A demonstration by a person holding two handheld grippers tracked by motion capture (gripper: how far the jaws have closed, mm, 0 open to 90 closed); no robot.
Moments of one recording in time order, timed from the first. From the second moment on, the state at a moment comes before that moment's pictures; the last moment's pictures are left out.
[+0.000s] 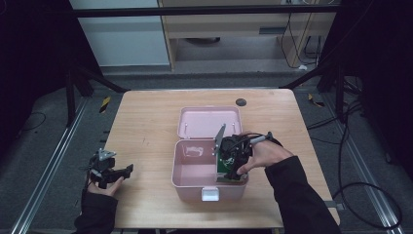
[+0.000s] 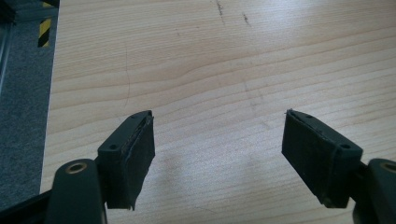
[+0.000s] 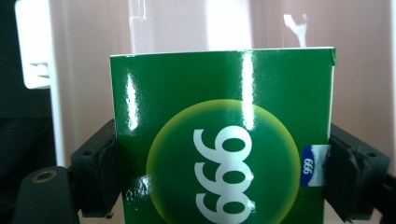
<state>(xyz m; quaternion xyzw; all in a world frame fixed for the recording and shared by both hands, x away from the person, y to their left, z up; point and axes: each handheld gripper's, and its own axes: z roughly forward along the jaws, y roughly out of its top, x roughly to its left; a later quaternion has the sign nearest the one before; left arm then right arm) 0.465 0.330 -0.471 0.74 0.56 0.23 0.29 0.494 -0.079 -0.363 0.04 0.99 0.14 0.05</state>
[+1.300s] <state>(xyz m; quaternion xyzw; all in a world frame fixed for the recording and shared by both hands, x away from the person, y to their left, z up) 0.464 0.331 -0.470 0.74 0.56 0.23 0.29 0.478 -0.175 -0.308 0.19 0.92 0.30 0.18</state>
